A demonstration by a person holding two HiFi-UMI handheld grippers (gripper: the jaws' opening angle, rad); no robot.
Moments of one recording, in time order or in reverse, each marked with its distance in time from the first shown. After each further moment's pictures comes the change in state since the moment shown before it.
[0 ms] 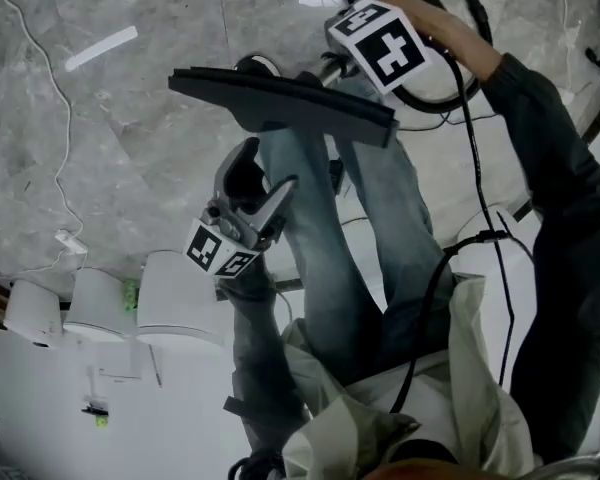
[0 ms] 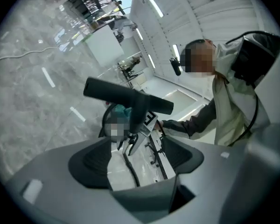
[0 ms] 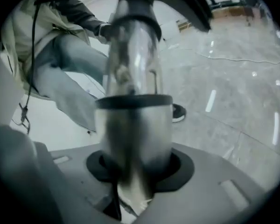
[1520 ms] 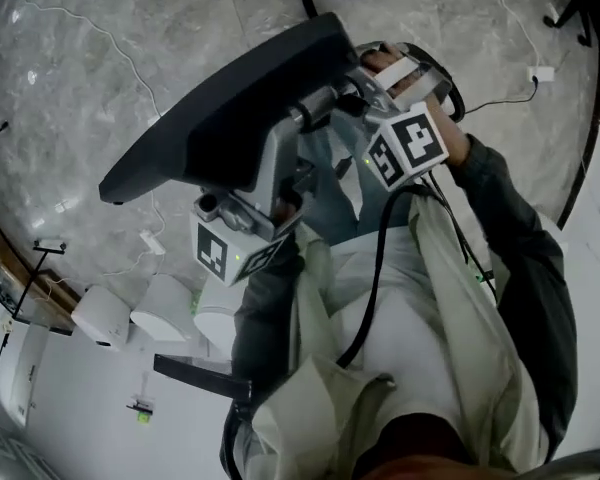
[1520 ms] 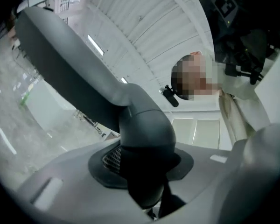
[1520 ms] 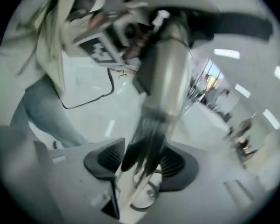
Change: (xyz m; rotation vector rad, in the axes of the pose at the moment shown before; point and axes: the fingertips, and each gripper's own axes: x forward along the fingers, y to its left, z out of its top) left arm 0.094 -0.468 0.308 0.483 -0.429 -0.281; right arm -0.375 0.243 0.121 0.195 -0.319 -1.309
